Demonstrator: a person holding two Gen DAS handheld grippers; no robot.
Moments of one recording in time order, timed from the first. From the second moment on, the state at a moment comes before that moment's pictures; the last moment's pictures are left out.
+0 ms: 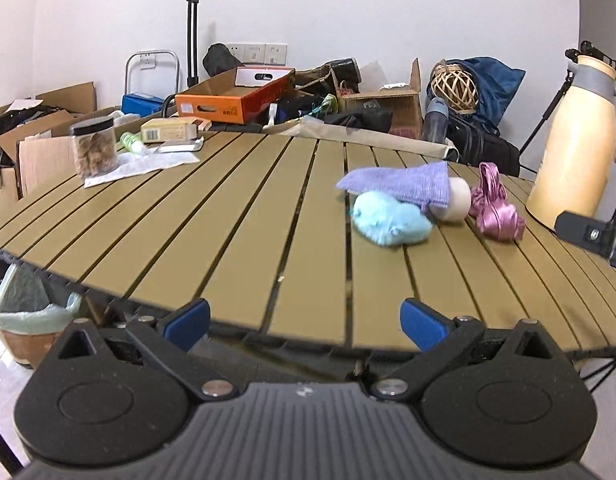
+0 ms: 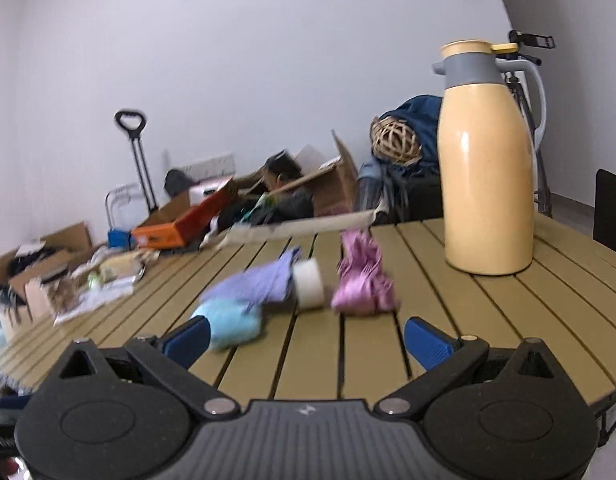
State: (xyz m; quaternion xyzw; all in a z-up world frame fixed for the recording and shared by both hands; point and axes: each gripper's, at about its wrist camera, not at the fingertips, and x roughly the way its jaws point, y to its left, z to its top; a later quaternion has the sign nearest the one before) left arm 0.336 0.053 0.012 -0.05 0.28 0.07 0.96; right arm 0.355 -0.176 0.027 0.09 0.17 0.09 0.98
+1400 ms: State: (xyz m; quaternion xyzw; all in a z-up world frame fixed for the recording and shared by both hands) left arm 0.530 -0.006 -0.021 -0.04 0.33 0.08 0.94; right arm 0.534 -0.210 -0.003 0.17 0.24 -0.01 0.96
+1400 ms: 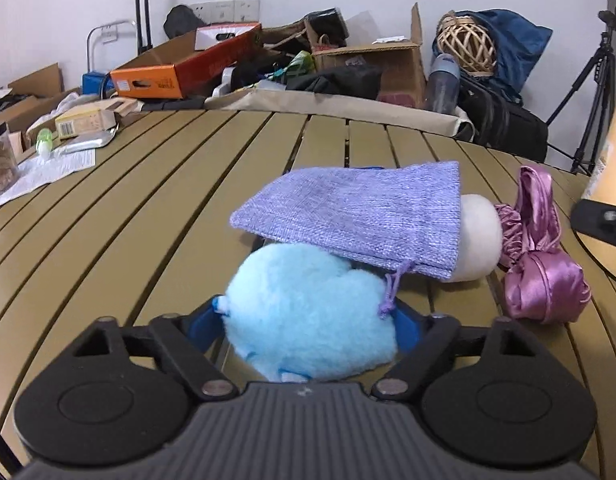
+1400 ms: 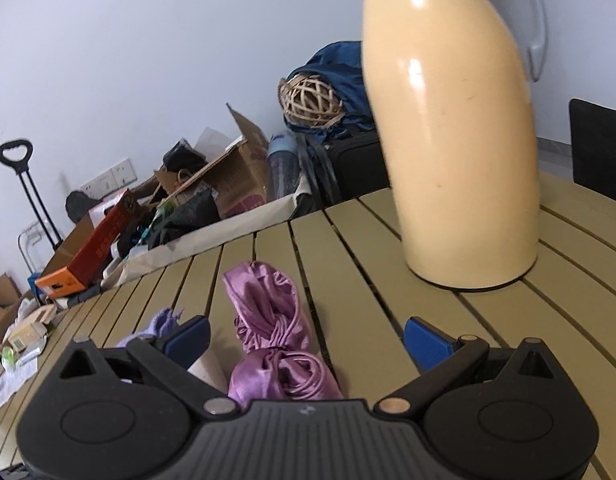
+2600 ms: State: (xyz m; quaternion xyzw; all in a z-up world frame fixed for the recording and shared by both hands) left arm 0.495 0.069 0.023 -0.09 0.25 0.17 0.95; right arm 0.590 -0.162 -0.026 0.03 0.33 -0.04 0.94
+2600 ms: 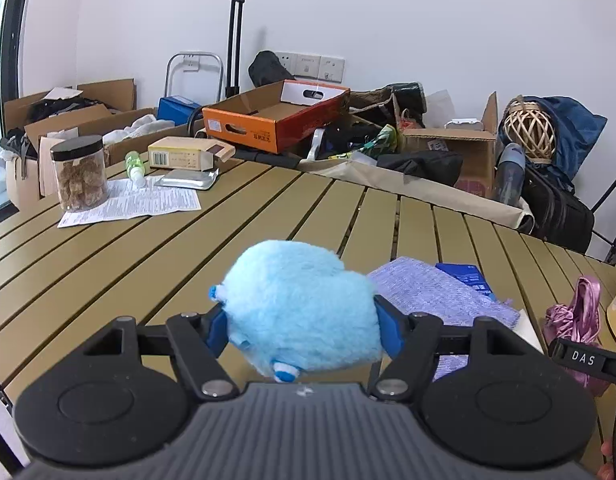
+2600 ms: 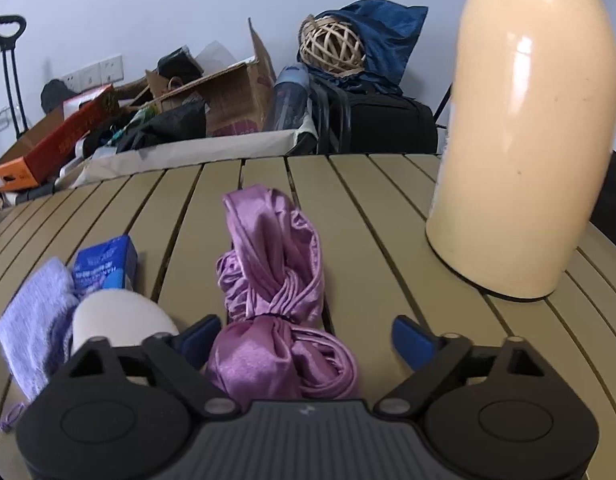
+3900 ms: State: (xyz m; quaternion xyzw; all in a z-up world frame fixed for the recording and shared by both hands) left arm 0.484 0.071 0.024 -0.10 0.26 0.16 0.95; right arm 0.556 -0.173 -0.013 0.07 0.28 0.01 0.96
